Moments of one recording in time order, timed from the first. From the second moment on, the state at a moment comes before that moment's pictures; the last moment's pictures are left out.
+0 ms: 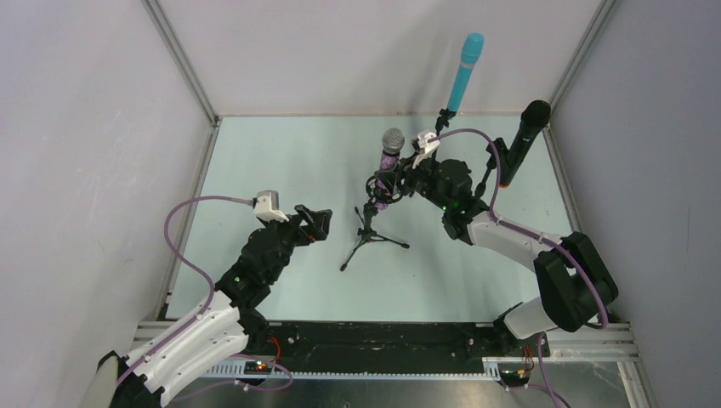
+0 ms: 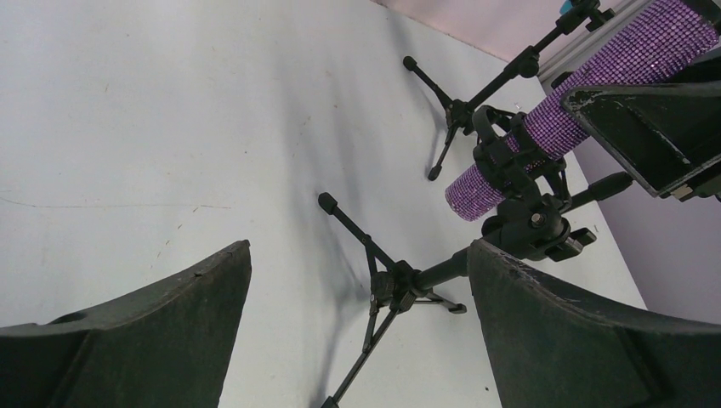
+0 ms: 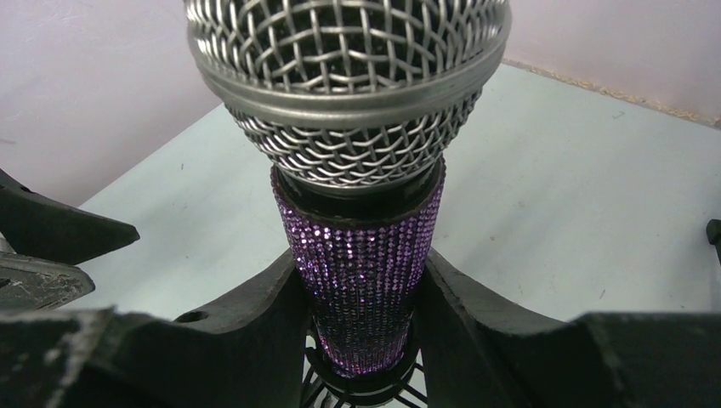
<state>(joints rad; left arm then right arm) -0.64 0.64 0.34 0.14 -0.34 -0.61 0.57 1.47 0.84 0.62 -0.25 0.22</state>
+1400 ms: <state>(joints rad) -0.64 0.65 0.34 0.14 -0.34 -0.63 0.56 1.33 0.83 0.59 -0.31 0.29</state>
